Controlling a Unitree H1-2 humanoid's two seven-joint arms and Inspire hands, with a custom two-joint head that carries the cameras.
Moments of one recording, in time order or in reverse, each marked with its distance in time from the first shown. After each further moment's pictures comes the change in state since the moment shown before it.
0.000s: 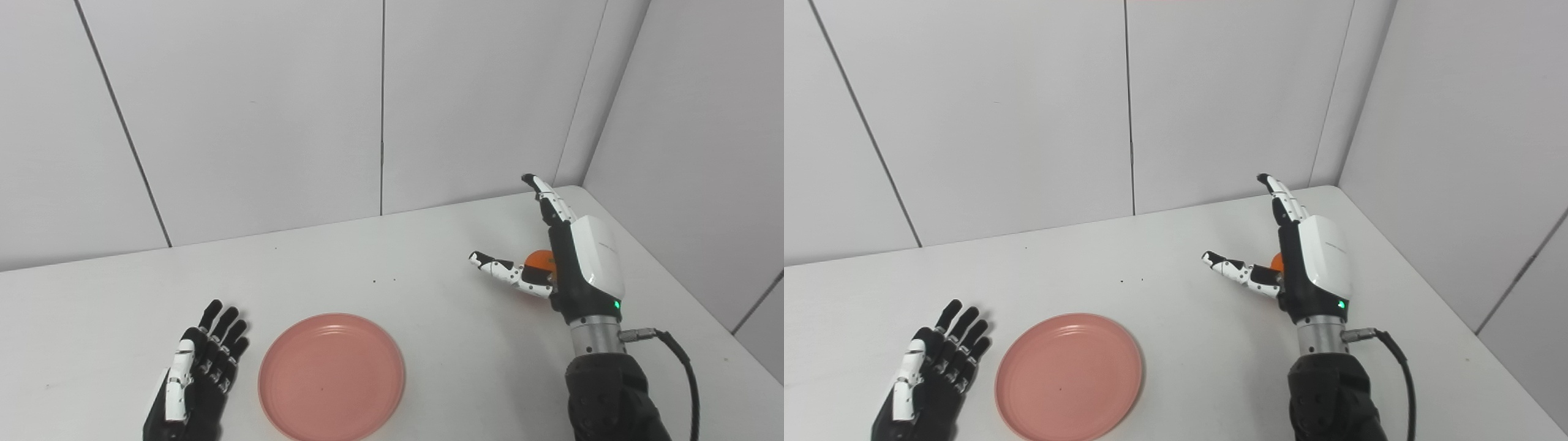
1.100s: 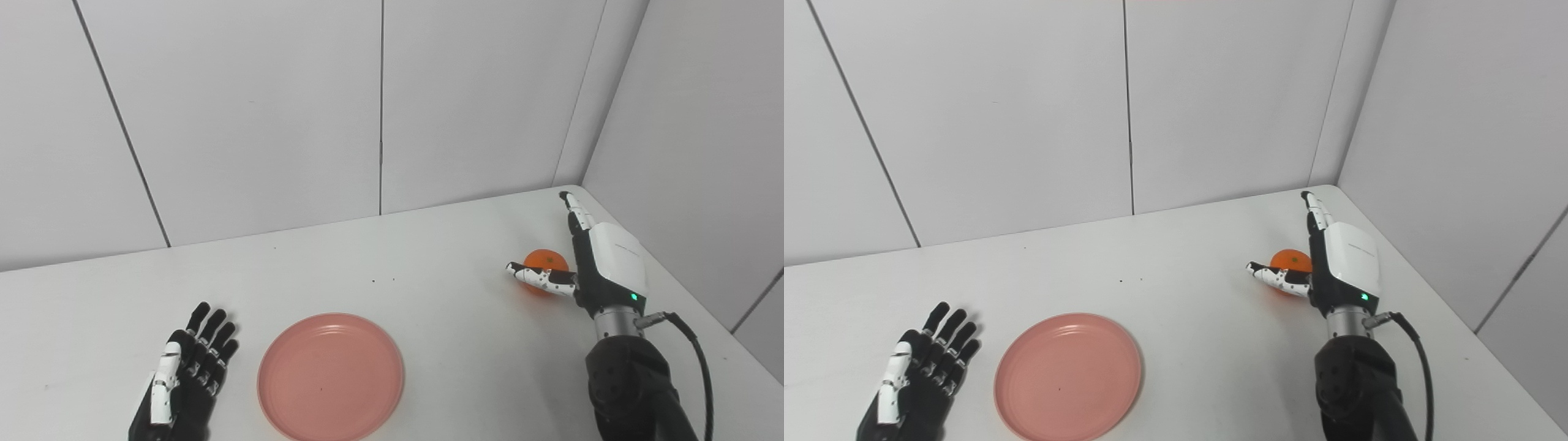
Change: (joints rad) left arm 0.000 0.032 0.021 -0.005 -0.042 0.020 -0.011; right arm -0.033 -0.114 -0.011 0.211 -0.095 0.121 0.044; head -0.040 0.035
